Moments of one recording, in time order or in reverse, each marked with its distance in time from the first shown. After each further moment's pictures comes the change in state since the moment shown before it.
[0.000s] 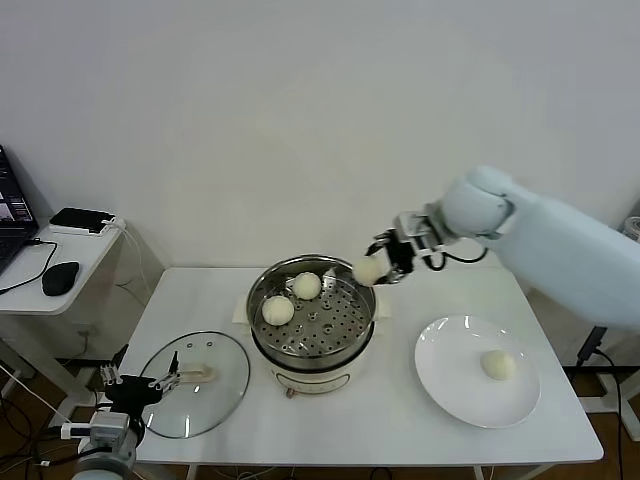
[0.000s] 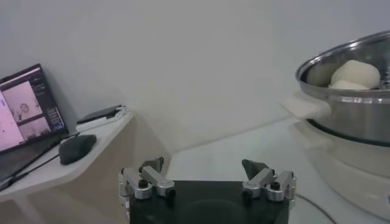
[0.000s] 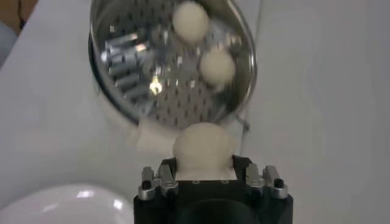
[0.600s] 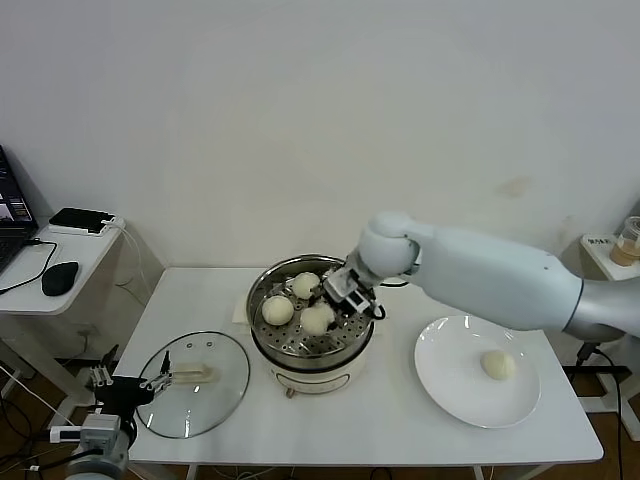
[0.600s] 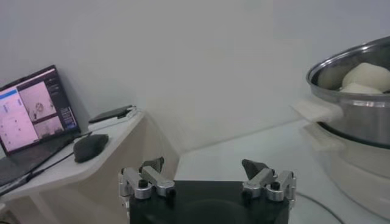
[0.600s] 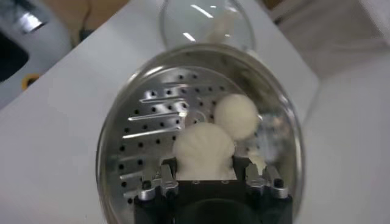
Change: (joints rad) left arm 0.012 -0.014 -0.035 -0.014 -0.006 -0.001 0.001; right arm 0.009 0.183 -0.212 -0.014 -0.128 0.184 -0.003
